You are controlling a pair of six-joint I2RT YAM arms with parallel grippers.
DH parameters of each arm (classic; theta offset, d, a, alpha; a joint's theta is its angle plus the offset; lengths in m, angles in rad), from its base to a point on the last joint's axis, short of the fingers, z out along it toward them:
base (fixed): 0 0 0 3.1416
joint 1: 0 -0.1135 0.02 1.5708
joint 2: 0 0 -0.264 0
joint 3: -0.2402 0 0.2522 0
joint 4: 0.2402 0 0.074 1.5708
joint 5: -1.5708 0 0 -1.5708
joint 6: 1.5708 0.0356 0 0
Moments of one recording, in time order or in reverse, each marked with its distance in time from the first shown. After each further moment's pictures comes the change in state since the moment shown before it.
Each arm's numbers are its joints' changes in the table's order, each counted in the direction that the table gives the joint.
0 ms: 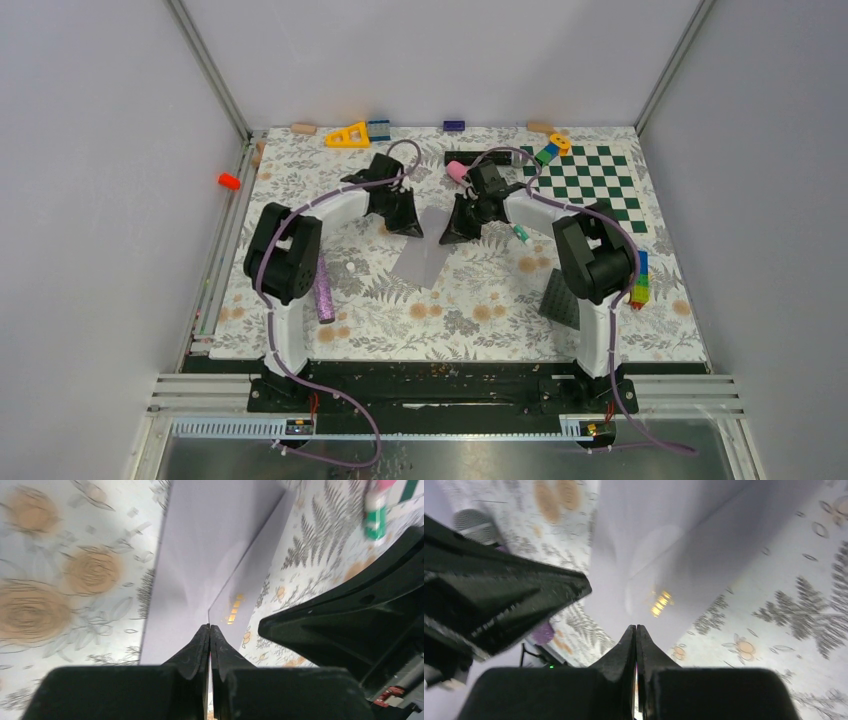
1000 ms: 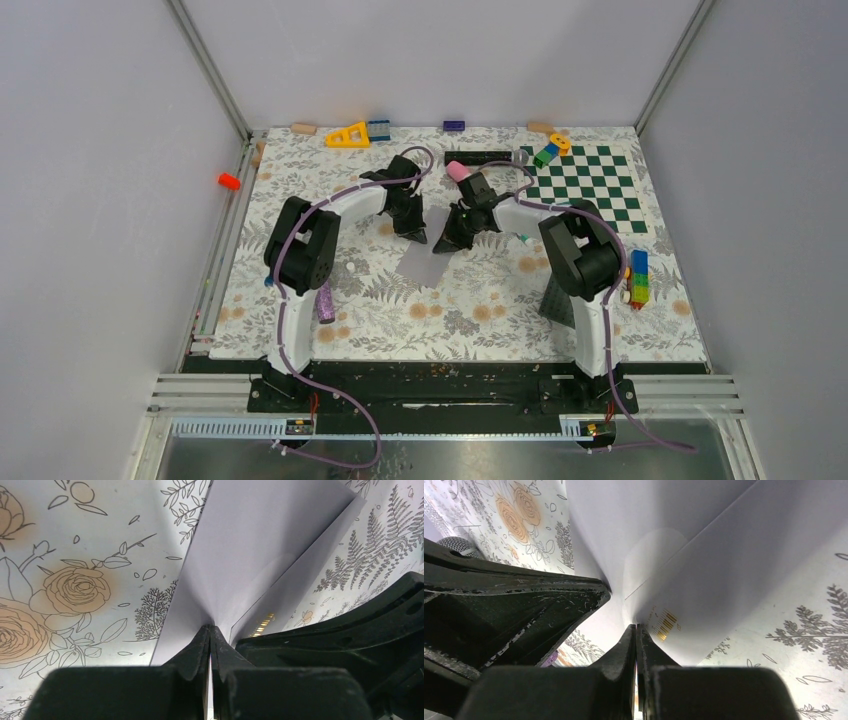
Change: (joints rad) left arm 0.034 0.120 -0.141 0.127 0.121 -0.041; right arm -0.048 0.048 0.051 -0.121 -0.033 0.164
